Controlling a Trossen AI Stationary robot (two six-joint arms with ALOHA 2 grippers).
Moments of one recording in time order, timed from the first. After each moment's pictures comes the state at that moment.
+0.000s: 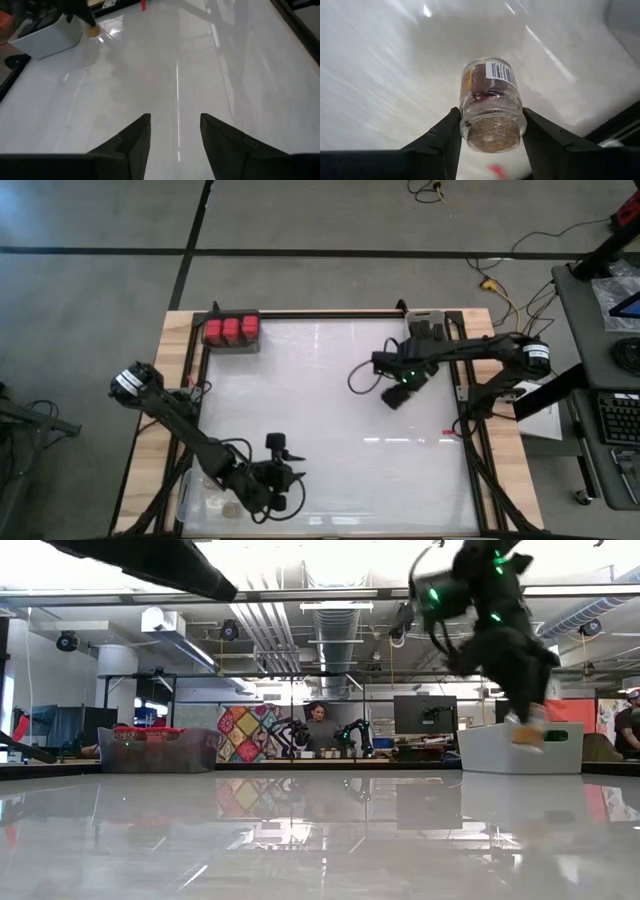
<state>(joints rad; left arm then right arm) -0.72 1.68 1.04 -0.16 -0.75 -0.28 -0.21 1.54 1.03 -1.21 -0.08 0.58</state>
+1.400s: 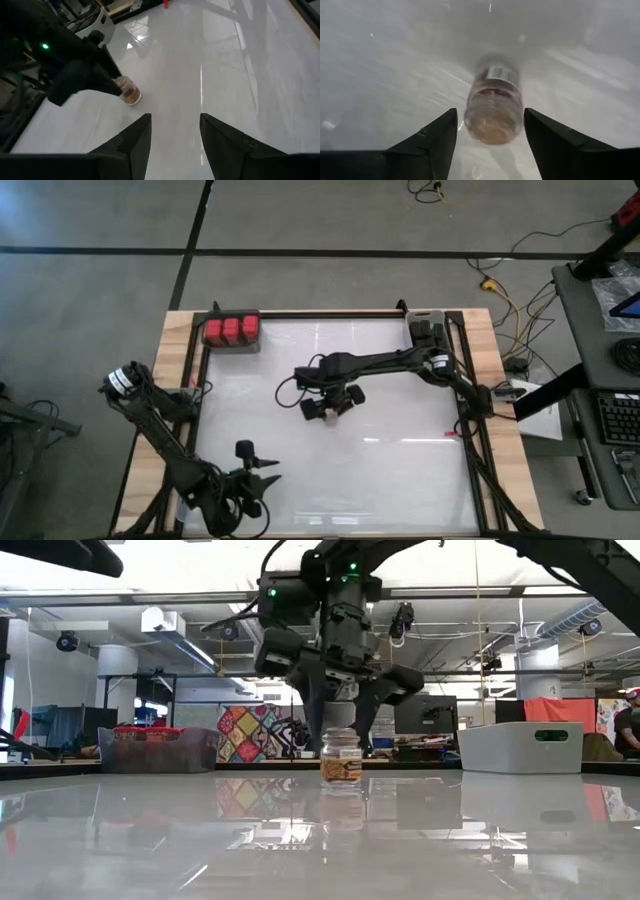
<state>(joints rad) -0.94 1.63 1.02 -0.46 -1.02 -0.57 -0.06 2.27 1.91 -1.14 -0.36 1.14</state>
